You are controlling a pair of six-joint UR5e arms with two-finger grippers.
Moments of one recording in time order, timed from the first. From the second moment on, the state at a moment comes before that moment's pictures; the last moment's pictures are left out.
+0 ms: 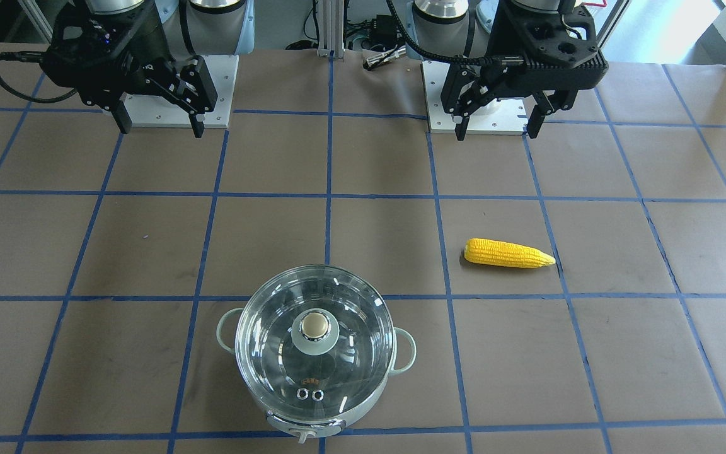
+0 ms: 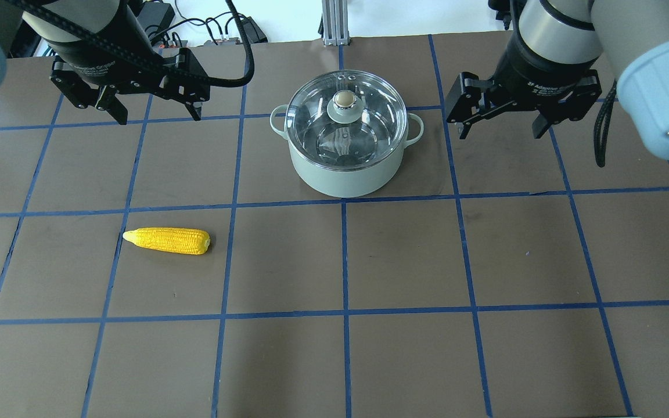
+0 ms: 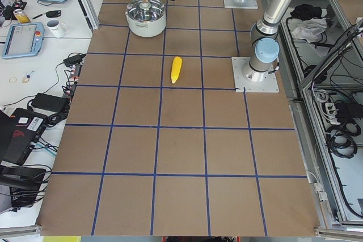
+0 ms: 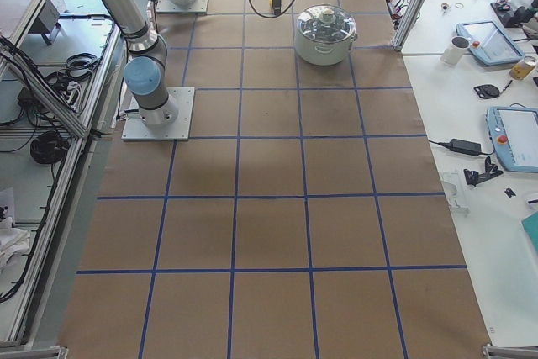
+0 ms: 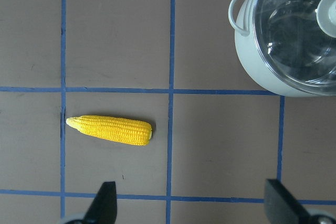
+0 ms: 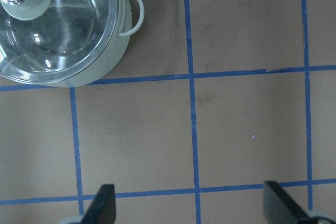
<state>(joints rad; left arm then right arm) -1.66 -1.53 -1.48 -1.59 1.63 -0.12 1.65 -1.65 1.58 -1.60 -1.59 0.13</state>
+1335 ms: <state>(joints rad) -1.64 -1.51 -1.49 -1.53 1.66 -0.03 1.65 -1.63 1.56 -1.61 -1.58 0.12</state>
